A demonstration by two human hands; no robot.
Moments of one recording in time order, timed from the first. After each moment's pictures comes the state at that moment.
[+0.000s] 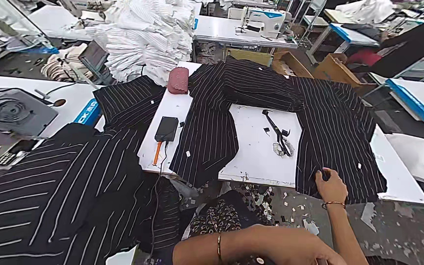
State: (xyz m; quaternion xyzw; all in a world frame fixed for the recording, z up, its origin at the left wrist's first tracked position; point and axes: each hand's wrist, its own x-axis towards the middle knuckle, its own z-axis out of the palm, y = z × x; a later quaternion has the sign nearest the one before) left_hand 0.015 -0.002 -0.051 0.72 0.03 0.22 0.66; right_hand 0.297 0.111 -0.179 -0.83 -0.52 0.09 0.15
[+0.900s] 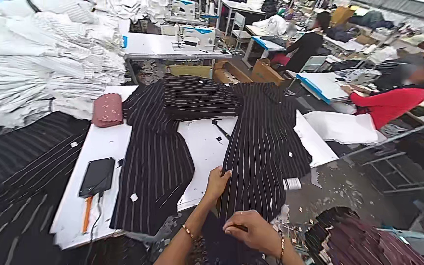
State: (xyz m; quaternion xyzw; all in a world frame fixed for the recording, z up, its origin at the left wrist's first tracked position) left_hand 0.018 0.110 -0.164 0.47 0.49 0.35 0.65; right_hand 0.168 -0.002 -0.120 -0.42 -0.79 0.37 0.25
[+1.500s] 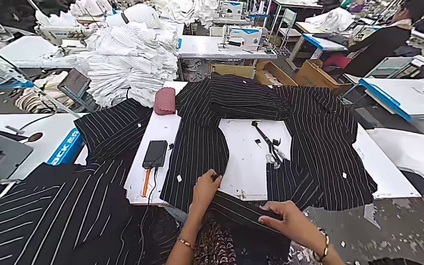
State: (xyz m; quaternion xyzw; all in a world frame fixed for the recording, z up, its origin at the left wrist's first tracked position) left_hand -0.127 0.085 -0.176 0.51 0.73 0.16 0.42; right_hand 0.159 0.047 -0.096 -0.47 -0.77 0.43 0.08
